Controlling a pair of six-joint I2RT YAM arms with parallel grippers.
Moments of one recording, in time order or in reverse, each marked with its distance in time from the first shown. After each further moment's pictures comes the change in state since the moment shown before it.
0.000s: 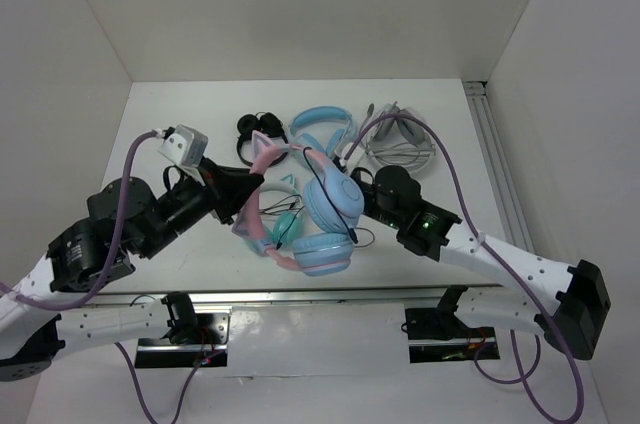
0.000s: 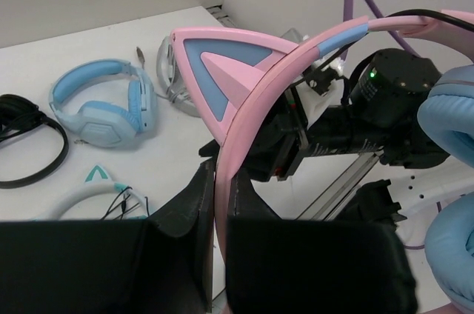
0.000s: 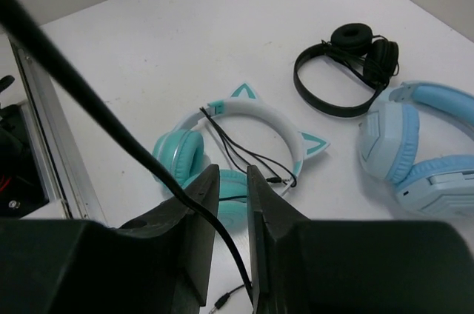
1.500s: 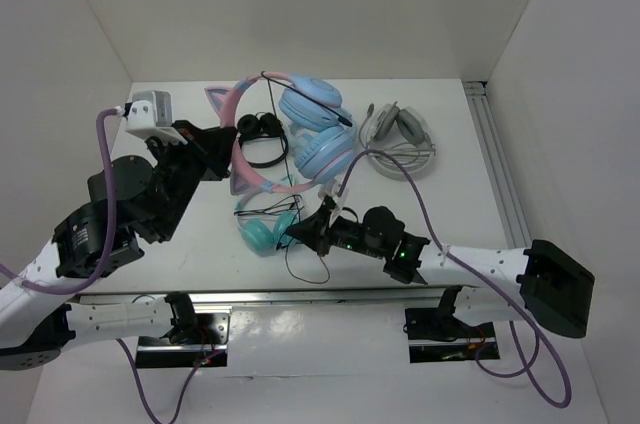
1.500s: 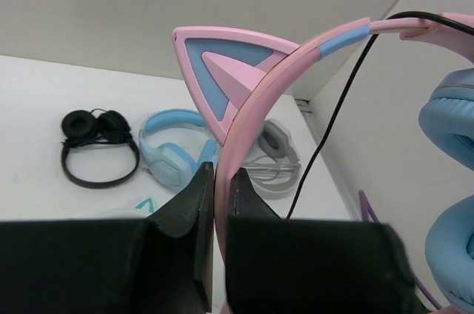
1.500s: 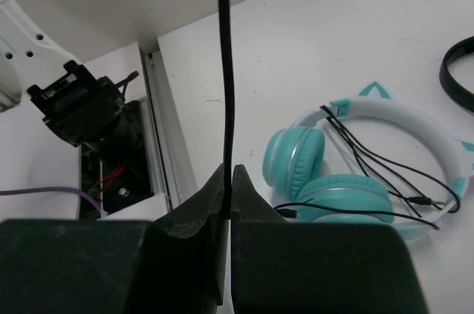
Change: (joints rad) left arm -0.002 0.131 0.164 0.058 -0.452 -0.106; right arm 0.139 0.120 -0.321 0.578 -0.105 0.237
